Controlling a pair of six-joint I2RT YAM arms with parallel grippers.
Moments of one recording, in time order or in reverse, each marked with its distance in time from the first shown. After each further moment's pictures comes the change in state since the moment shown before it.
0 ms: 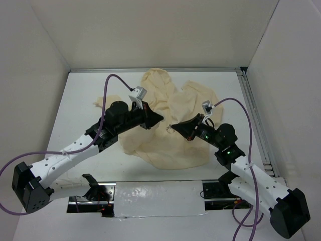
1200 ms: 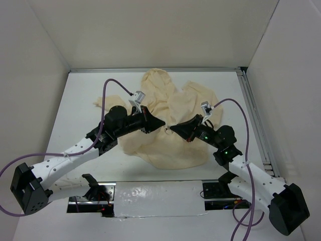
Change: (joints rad) left arm 0.002 -0.032 -0.113 0.124 0.101 -0.150; right arm 0.000 0.056 -0.048 0.182 -0.061 0.066
